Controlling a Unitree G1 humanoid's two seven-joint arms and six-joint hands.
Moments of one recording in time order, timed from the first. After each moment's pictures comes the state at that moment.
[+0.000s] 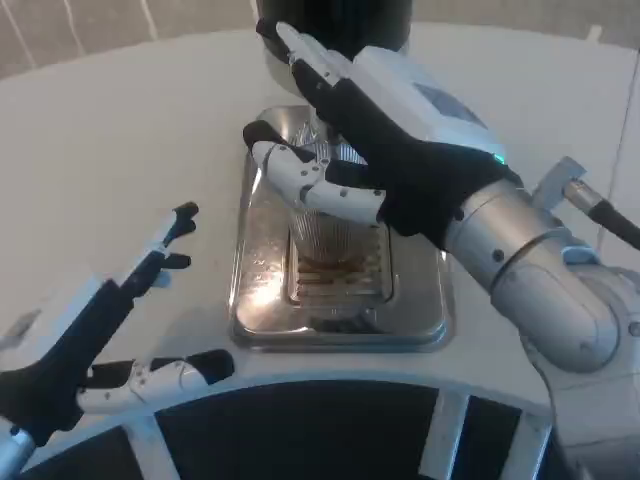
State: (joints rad) left arm -0.13 0.61 0.10 0.20 0.25 -0.62 -0.11; right arm -0.77 -0.31 0.42 -0.52 -0.66 0.65 0.49
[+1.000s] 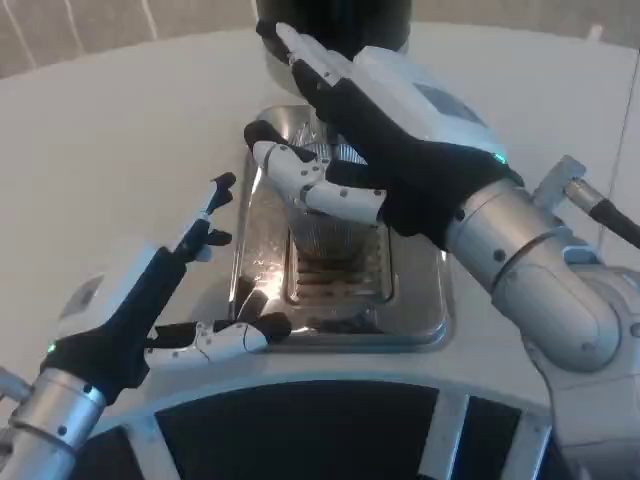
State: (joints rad) left arm -0.28 0.49 0.03 0.24 0.36 -0.50 -0.05; right arm -0.77 -0.30 0.41 -0.53 -0.68 0.65 0.51
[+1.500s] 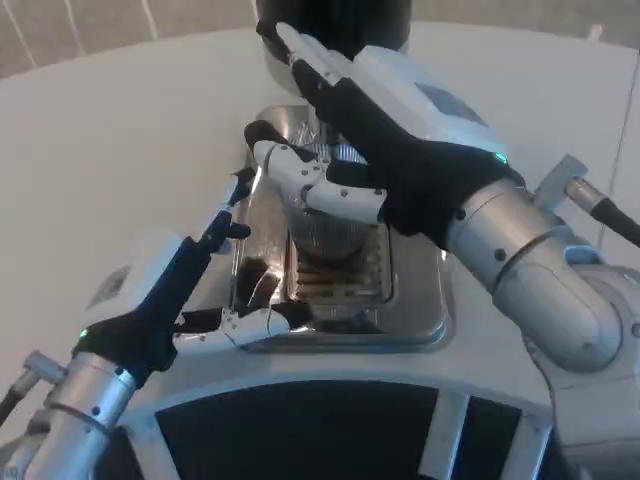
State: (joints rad) left arm -0.37 0.45 -0.02 0.33 0.40 -0.48 -0.01; right arm -0.77 -0.30 0.41 -0.53 -0.69 0.65 0.52
